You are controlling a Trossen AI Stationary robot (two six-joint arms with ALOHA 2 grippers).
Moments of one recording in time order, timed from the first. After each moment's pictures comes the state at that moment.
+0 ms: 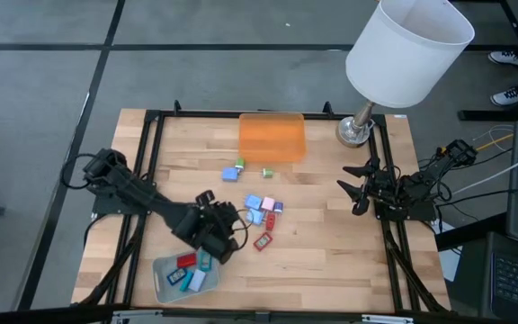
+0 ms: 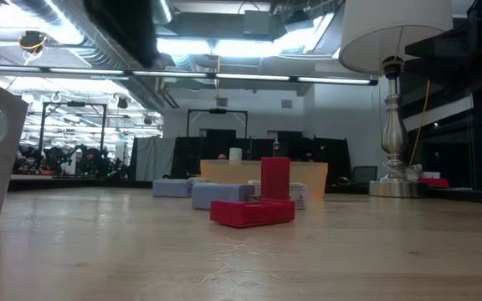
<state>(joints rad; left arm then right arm) -0.51 1.71 1.43 -1.10 -0.61 -0.94 0.63 0.16 0.04 0.25 0.98 -0.04</state>
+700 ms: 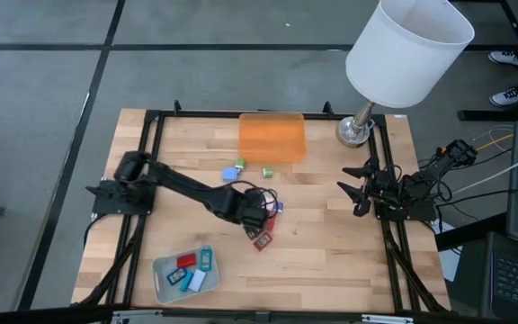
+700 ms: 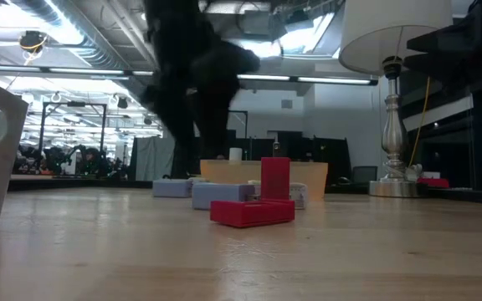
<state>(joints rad) -0.25 1.93 1.43 -0.85 -0.30 -0.92 0.63 0.16 0.04 0.28 0.94 -0.04</state>
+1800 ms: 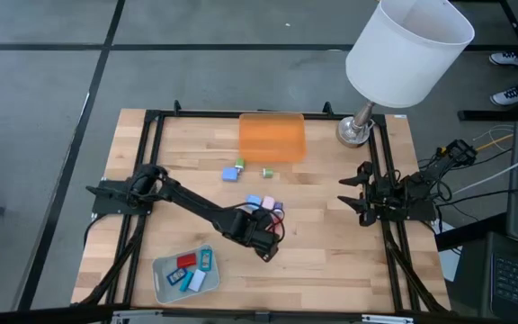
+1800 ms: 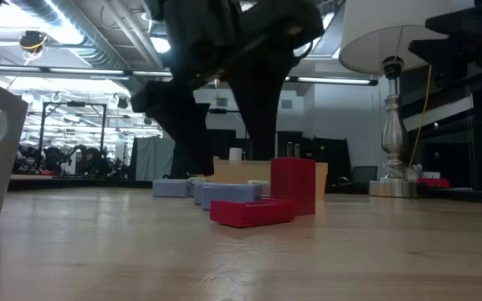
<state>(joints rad) -0.35 2.09 1.62 -0.80 -0.19 -1.20 0.63 0.16 0.04 0.27 0.69 -0.03</state>
